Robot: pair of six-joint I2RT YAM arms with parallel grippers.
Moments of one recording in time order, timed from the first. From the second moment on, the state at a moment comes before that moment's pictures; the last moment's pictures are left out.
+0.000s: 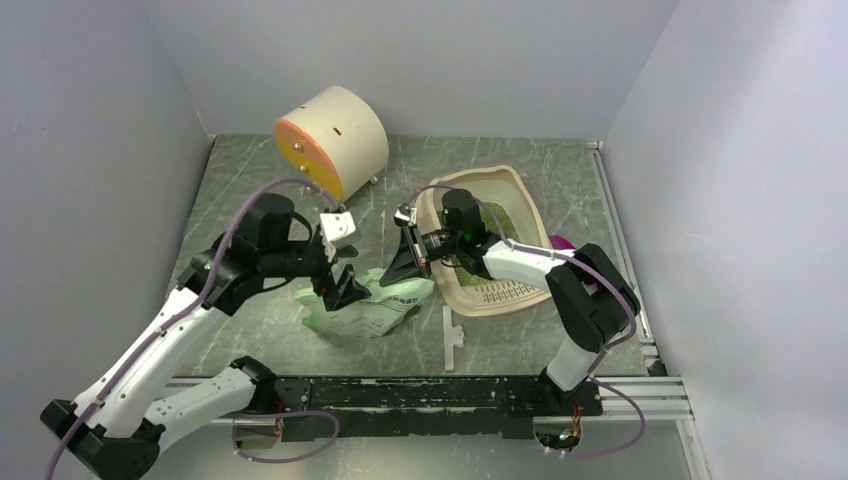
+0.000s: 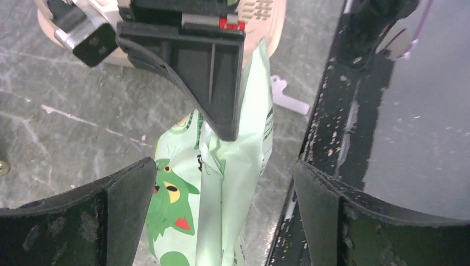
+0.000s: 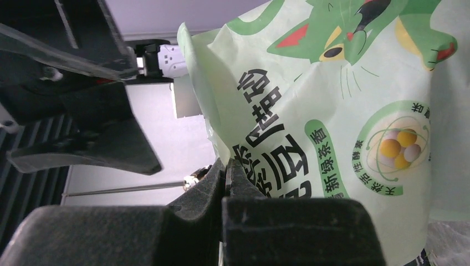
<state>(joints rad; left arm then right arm) -0.56 0.94 1.07 -0.70 0.65 0.24 0.65 1.69 0.90 0.47 -1.22 1.23</state>
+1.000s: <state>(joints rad) -0.84 1.00 0.93 -0.67 0.21 0.51 0.61 1.65 0.97 0.26 -1.15 1.07</state>
